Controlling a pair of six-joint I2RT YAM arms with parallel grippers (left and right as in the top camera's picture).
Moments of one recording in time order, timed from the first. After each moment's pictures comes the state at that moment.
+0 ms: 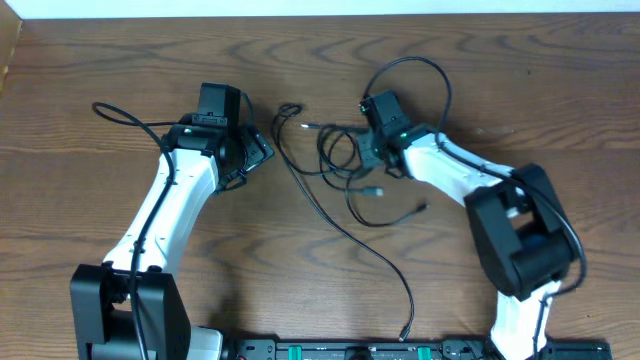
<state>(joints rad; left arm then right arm) -0.12 1.59 1.15 -0.79 0.00 -0.73 0.48 2.02 1.28 -0.35 0.05 0.25</state>
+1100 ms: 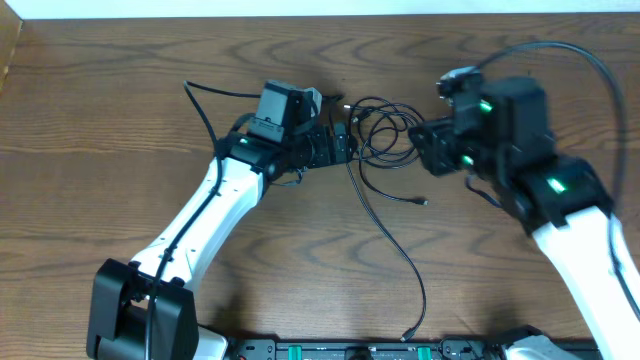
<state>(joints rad) -0.39 1.60 1.15 -0.49 0.34 -0.54 0.35 1.30 1.27 -0.74 -0.16 0.20</state>
